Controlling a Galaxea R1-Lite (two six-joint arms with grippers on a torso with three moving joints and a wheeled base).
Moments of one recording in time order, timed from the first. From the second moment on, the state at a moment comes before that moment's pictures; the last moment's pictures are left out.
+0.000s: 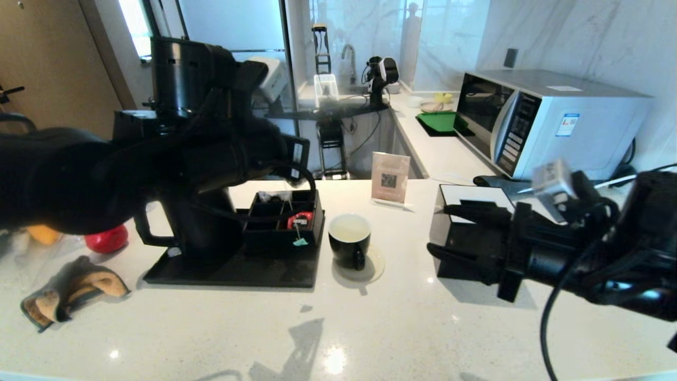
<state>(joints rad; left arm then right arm) -0.58 1.69 -1.26 -0.20 0.15 0.01 0.47 1.56 -0.55 -0.96 0.52 -0.19</state>
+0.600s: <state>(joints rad) -0.61 1.69 -1.30 -0.20 0.15 0.01 0.62 1.91 -0.81 -1.15 0.51 -0.07</state>
